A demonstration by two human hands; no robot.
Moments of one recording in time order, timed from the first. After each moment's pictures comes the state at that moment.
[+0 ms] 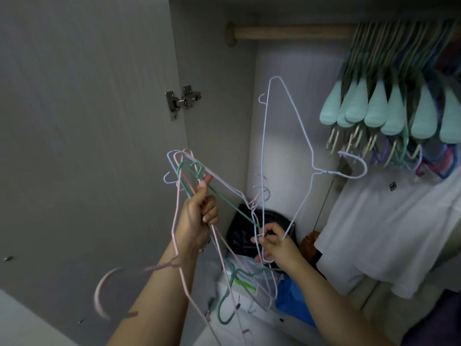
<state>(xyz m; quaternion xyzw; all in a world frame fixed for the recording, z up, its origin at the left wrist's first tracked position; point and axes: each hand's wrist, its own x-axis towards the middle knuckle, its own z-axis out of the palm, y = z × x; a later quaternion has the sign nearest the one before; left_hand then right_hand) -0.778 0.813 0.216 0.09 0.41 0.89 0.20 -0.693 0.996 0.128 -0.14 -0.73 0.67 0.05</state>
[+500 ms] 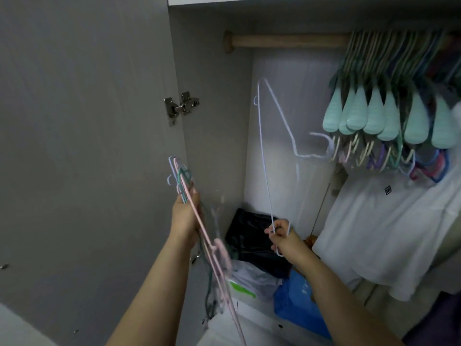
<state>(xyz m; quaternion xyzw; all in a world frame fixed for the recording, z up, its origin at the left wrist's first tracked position) -0.800 0.808 0.208 -0.01 0.56 0.82 0.05 -0.702 1.020 0.141 -0.19 -0.74 0.64 0.07</state>
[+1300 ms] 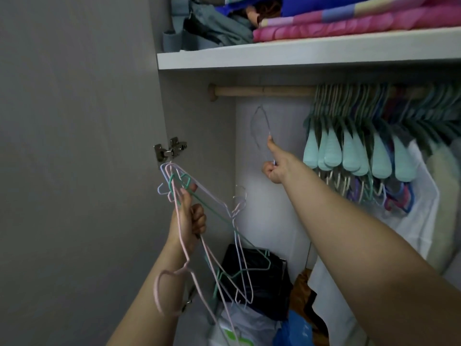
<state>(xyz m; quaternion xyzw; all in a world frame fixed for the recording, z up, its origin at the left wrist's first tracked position) -0.825 0.834 0.267 0.16 0.45 0.87 0.13 -0.813 1.056 0.384 -0.31 -0.42 0.84 0.18</state>
